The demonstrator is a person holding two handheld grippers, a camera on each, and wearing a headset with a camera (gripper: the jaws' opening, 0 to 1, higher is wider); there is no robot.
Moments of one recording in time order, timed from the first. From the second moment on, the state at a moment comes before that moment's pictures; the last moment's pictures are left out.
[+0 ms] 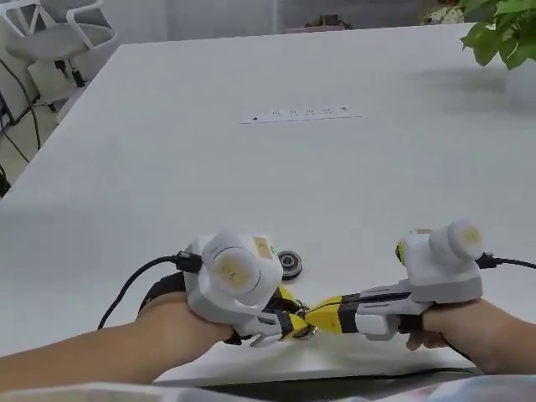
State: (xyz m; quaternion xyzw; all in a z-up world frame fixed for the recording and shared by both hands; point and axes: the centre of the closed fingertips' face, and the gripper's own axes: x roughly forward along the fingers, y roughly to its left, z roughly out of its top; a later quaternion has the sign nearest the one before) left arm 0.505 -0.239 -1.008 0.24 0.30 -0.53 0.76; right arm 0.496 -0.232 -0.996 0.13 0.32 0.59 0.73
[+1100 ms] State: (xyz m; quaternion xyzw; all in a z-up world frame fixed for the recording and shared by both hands) left arm 0.499 -0.235 -0.993 0.22 0.31 -0.54 0.75; right arm 0.502 -0.240 -0.995 0.11 0.32 0.58 0.74
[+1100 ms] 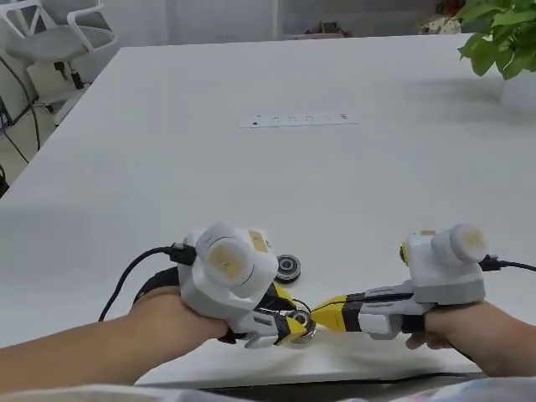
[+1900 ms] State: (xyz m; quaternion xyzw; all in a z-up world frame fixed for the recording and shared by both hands) left arm 0.500 -0.204 -0.959 0.19 0.30 -0.52 0.78; right arm 0.514 -0.230 -0.975 0.10 0.31 0.59 0.74
